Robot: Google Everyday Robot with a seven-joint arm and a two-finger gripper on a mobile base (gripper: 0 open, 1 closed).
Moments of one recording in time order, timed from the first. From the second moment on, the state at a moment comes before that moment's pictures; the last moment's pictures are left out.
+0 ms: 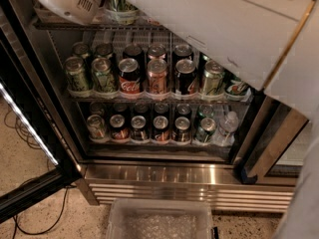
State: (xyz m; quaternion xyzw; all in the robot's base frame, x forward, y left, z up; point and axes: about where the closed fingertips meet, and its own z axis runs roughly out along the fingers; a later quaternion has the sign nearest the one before) arm 0.687 0.233 1.064 -0.40 0.69 0.02 0.60
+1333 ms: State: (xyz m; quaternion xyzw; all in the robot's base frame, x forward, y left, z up) arm 0.666 0.222 1.072 -0.41 0.67 0.03 0.61
